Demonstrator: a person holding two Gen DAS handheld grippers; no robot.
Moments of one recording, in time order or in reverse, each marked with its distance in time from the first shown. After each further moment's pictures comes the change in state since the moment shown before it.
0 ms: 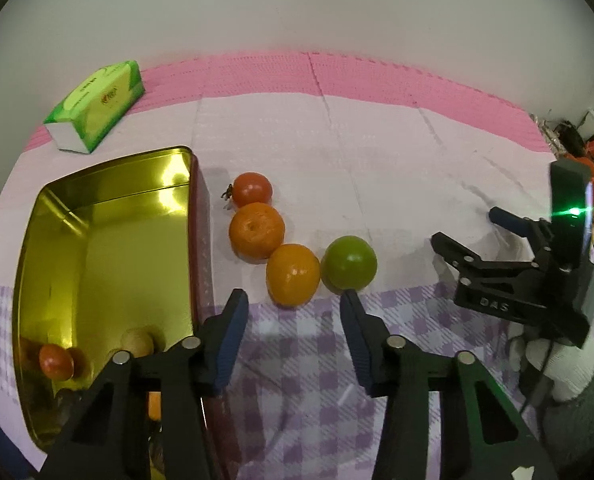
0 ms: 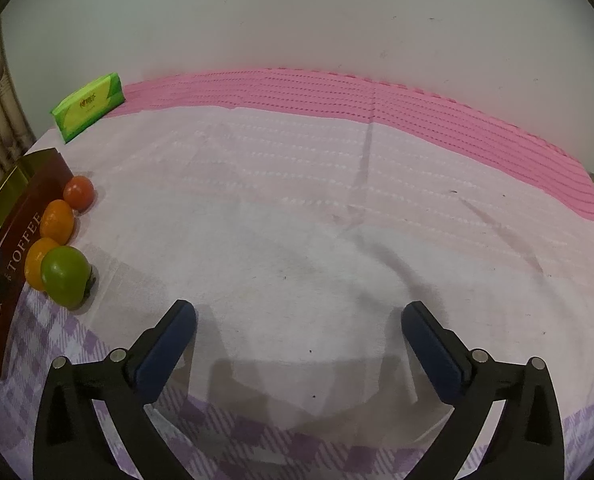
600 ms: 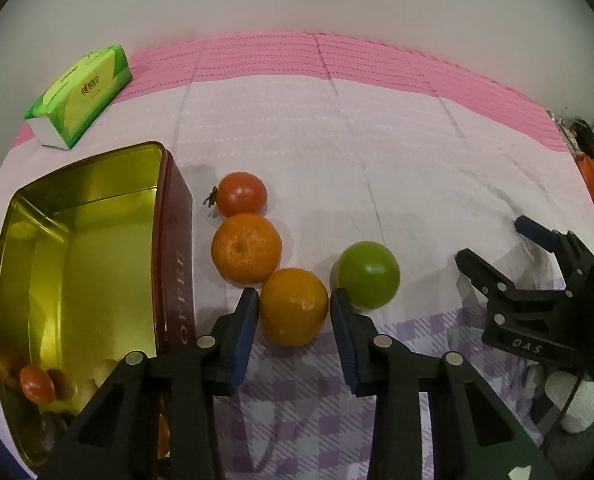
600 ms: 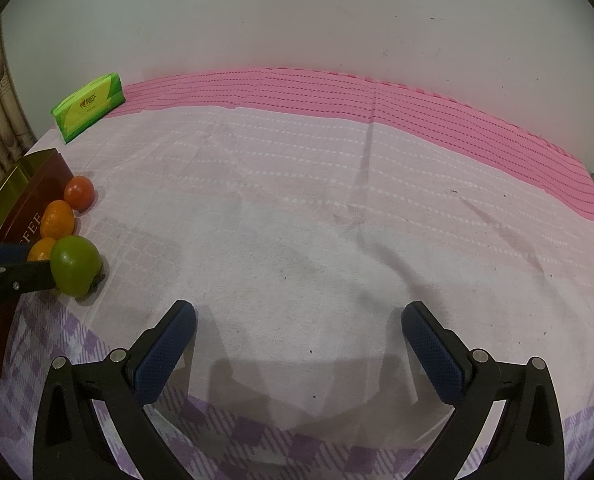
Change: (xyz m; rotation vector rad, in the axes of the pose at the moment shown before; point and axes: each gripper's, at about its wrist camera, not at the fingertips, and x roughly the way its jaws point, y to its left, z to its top) left arm 0.033 0.000 0.014 -0.019 0.039 0.017; right arm -0.001 0.000 0.000 0.003 0.001 -0.002
